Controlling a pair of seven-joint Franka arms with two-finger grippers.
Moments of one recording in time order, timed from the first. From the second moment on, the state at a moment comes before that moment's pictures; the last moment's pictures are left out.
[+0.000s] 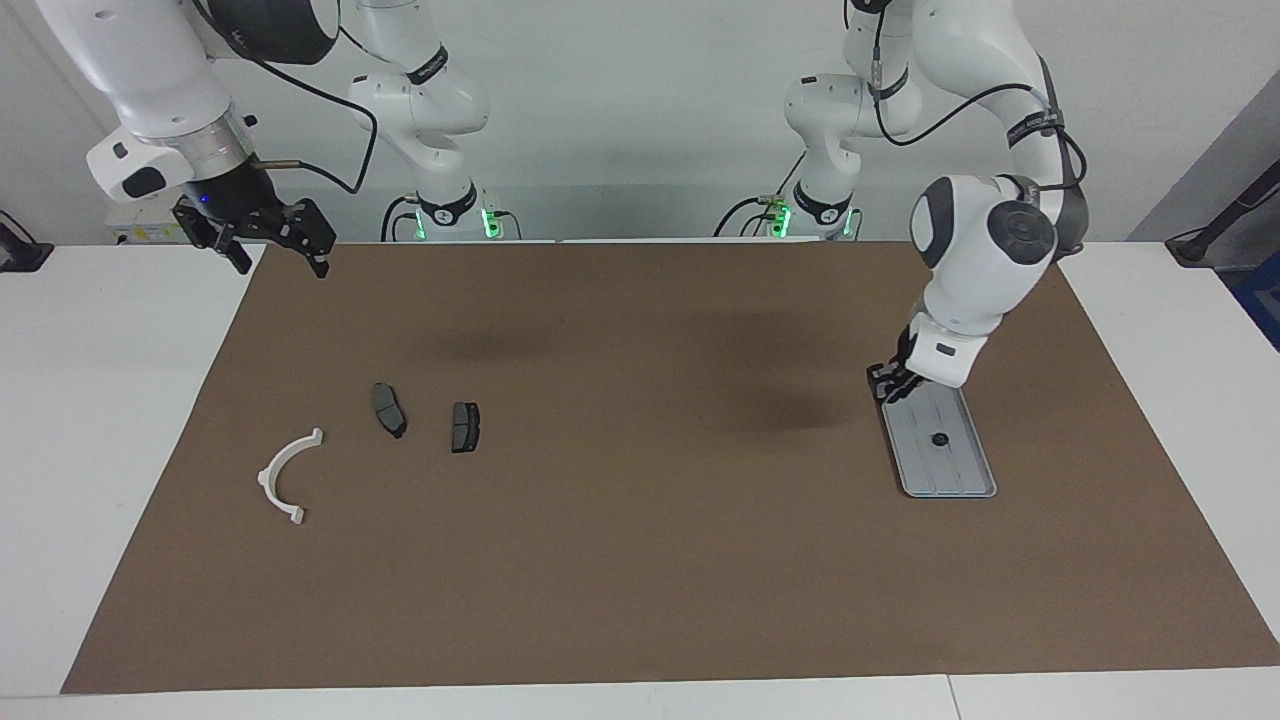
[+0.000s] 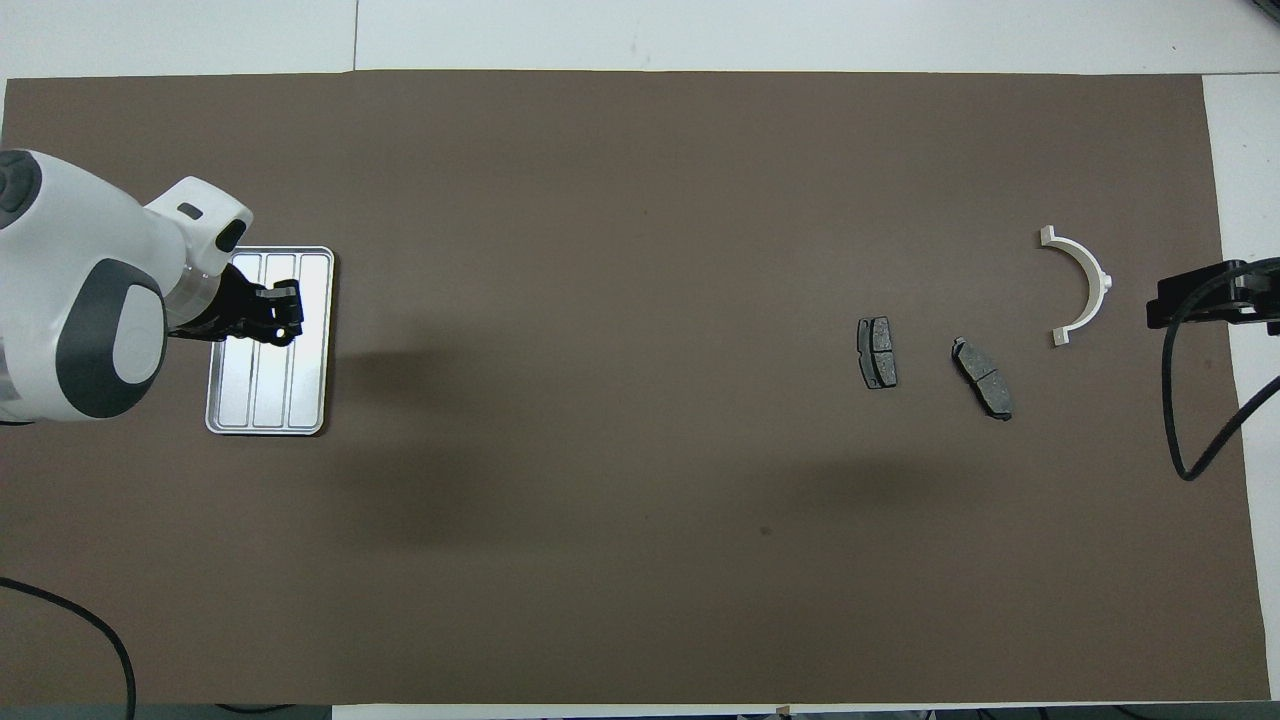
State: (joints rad) left arm -0.23 0.19 -0.02 -1.84 -0.02 2.00 -0.51; right arm -0.03 -0.05 -0.04 -1.63 -0.01 1.57 0.02
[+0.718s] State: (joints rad) left arm -0.54 0.49 -0.01 -1.63 -0.03 2.14 -1.00; right arm -0.06 -0.04 -0.04 -1.64 -0.01 1.61 -0.04
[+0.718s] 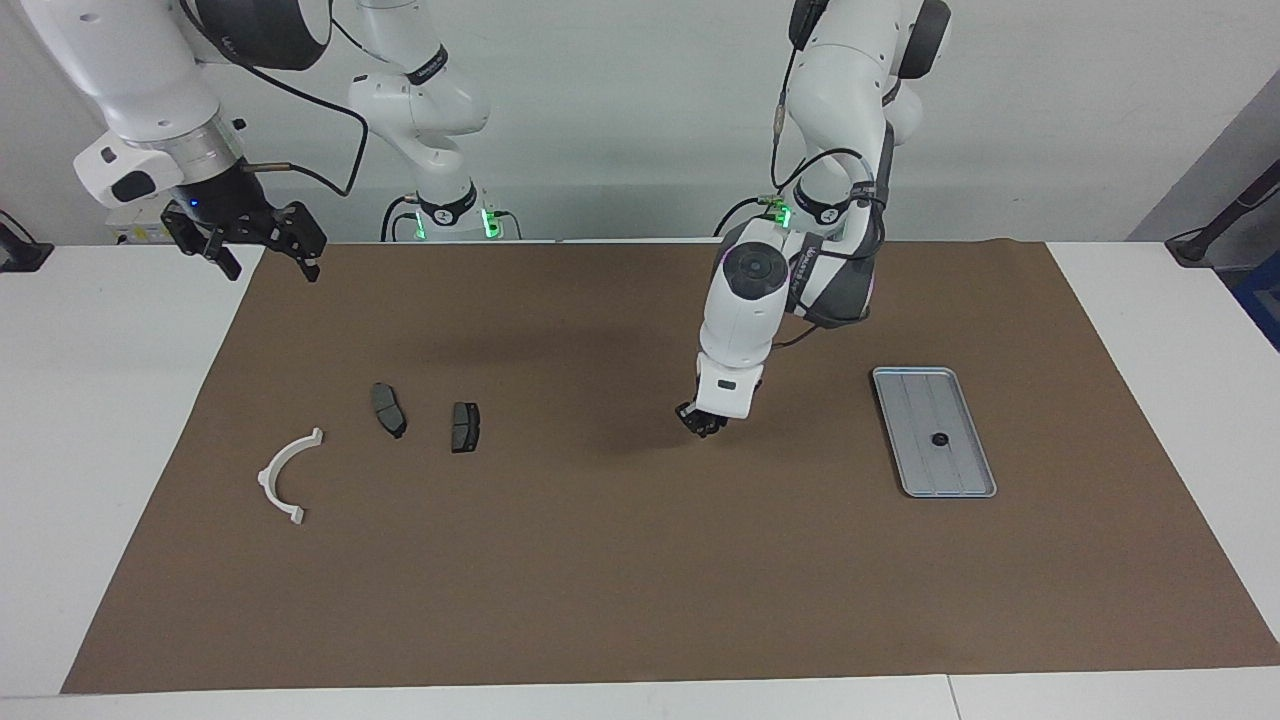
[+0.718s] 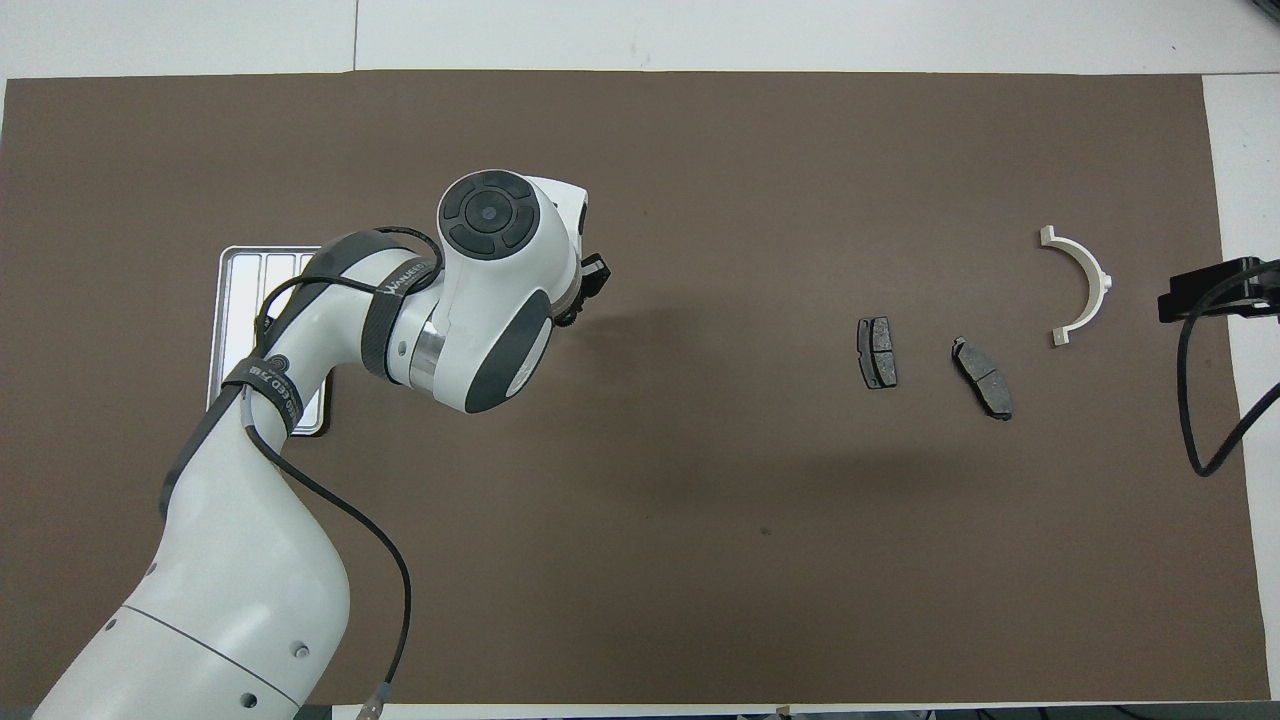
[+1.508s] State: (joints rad) left arm -0.53 0.50 0.00 -1.72 -0.02 2.23 -1.00; right arm -0.06 -0.01 -0.04 -1.66 -0.01 1.67 -0.05
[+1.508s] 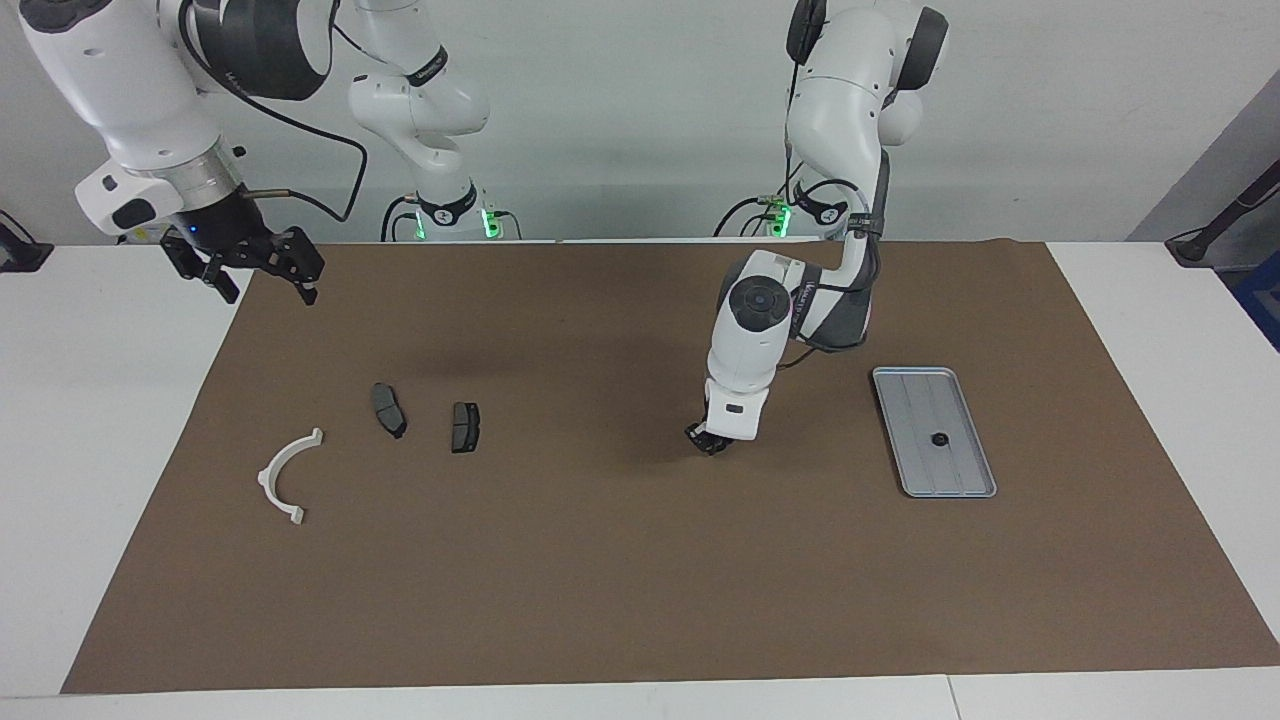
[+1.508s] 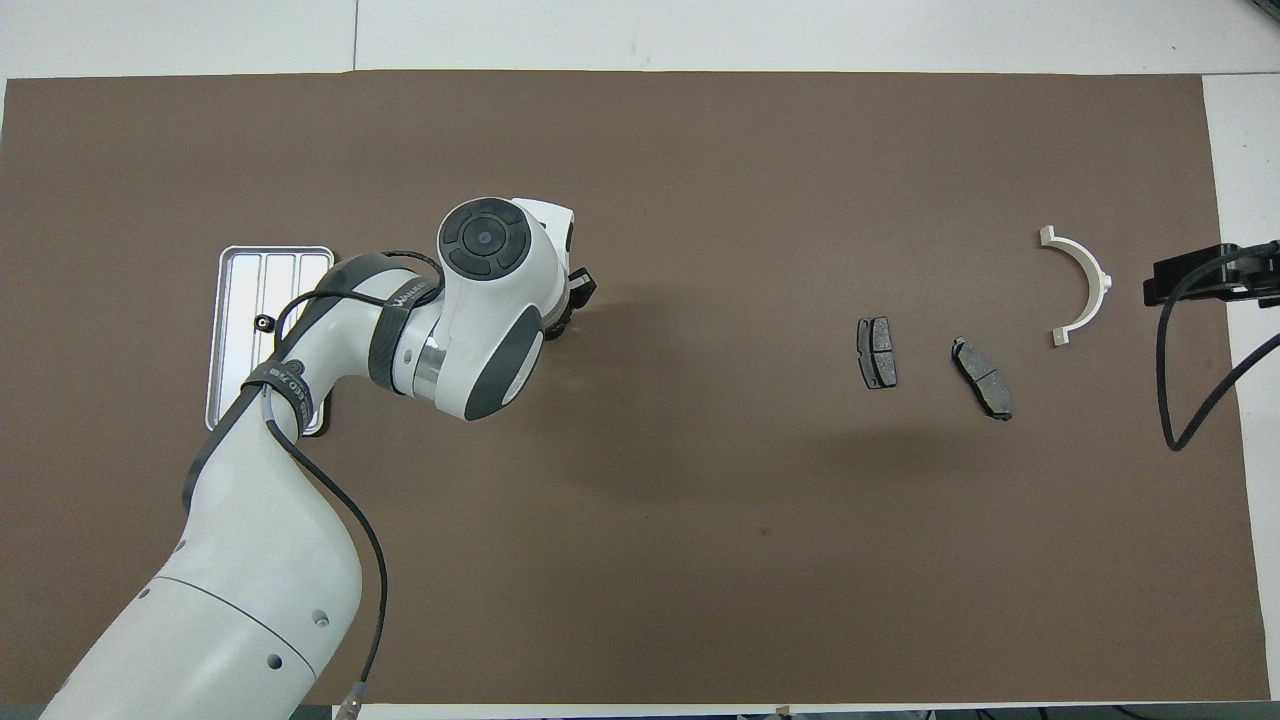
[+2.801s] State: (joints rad) left arm -0.20 0.36 0.04 -1.71 0.01 2.00 -0.38; right arm 0.12 0.29 -0.01 -1.33 -0.01 1.70 0.13
